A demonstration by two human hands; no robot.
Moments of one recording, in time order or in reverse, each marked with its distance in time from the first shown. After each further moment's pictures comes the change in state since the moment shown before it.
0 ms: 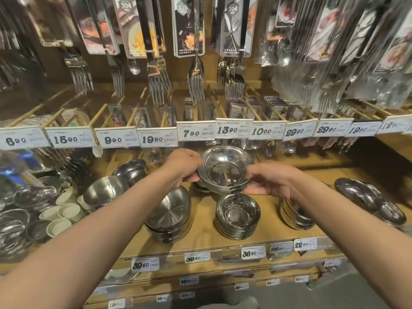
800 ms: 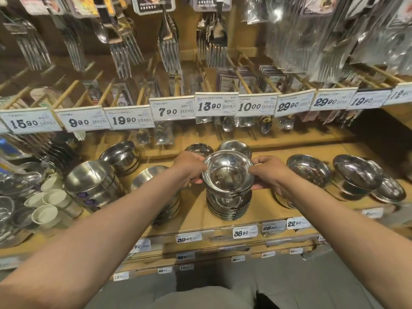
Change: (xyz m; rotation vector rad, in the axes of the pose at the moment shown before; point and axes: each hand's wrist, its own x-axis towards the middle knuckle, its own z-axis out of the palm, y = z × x) left_hand 0.017 -0.038 0.058 0.184 -0.088 -0.156; right_hand 0.038 0.065 -0.031 -0.126 0.257 -0.090
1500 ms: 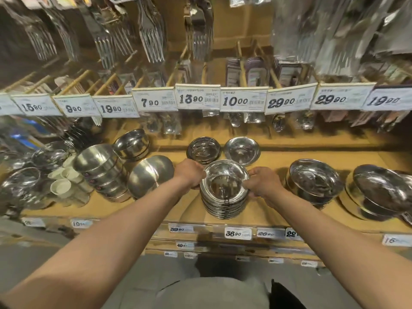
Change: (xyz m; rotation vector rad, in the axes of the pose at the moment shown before) left_hand 0.025 -0.031 0.057 0.135 0.243 -0.074; right_hand 0.045 0.047 -0.008 -0.259 -0.038 -0.102
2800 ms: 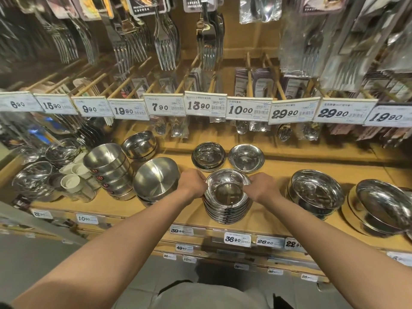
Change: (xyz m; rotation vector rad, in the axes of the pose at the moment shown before) left_hand -0.010 -0.012 0.013 0.085 0.132 0.026; right_hand 0.019 -0.002 0.004 -0.457 -0.016 -0.089
